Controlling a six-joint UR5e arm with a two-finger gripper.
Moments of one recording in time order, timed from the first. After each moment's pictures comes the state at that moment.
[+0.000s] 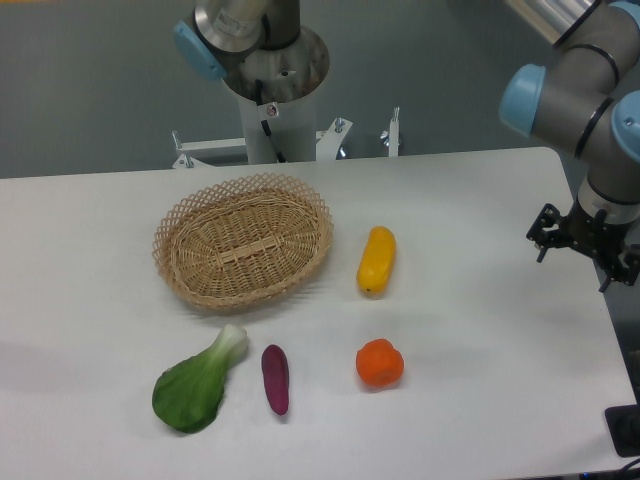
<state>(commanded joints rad) 2.84 -2.11 -1.32 -1.15 1.52 1.48</state>
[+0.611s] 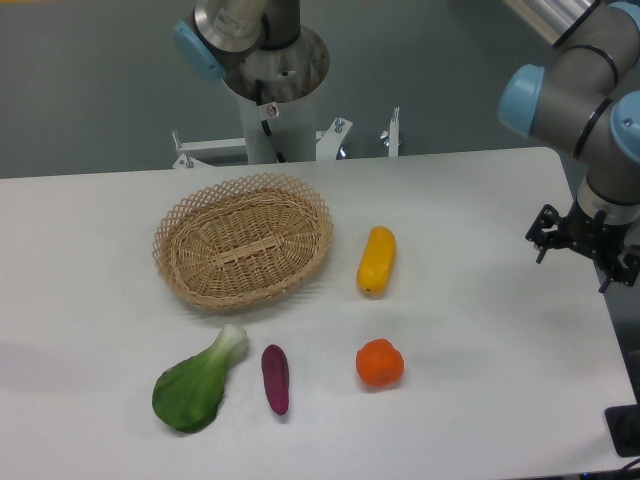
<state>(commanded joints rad) 2.82 -2.11 -1.32 -1.15 1.51 1.39</state>
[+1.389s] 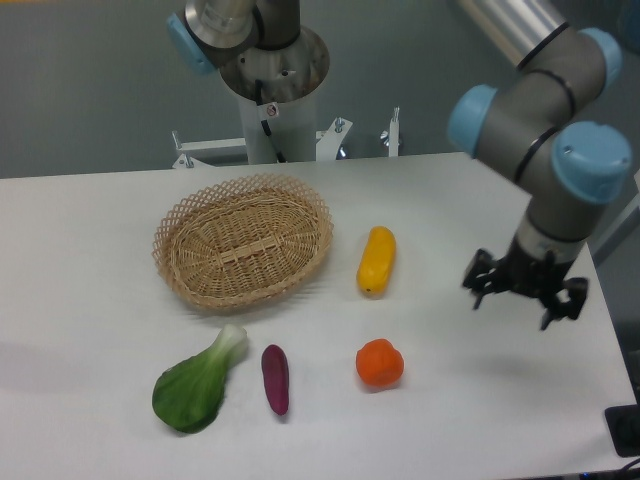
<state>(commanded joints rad) 2.60 -2.10 -1.34 -1.14 1.39 0.91</state>
